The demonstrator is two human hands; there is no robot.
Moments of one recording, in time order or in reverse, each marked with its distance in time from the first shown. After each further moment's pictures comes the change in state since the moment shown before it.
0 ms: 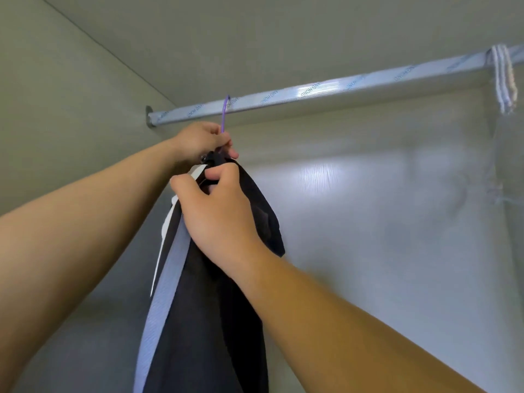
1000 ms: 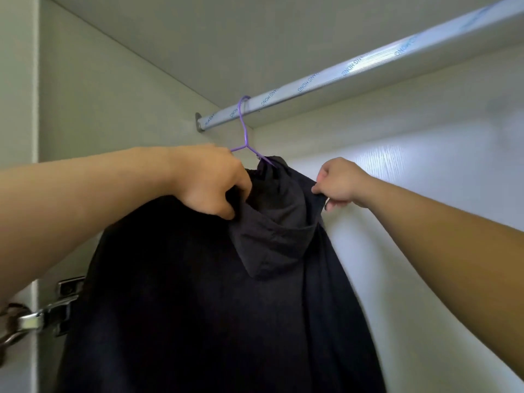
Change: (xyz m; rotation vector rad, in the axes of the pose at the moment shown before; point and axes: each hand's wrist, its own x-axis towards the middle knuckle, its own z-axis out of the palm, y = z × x) left_hand -0.110 0.053 -0.016 1.470 -0.545 0.158; right_hand 0.121 0.076 -0.116 -0.553 -0.135 0.184
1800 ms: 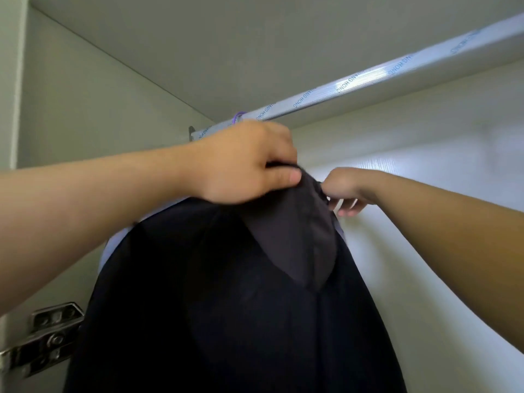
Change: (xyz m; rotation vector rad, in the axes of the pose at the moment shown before) left_hand 0.013 0.026 -0.031 -0.410 0.522 0.205; right_hand 0.010 -0.009 -0.030 -0.206 -0.215 0.127
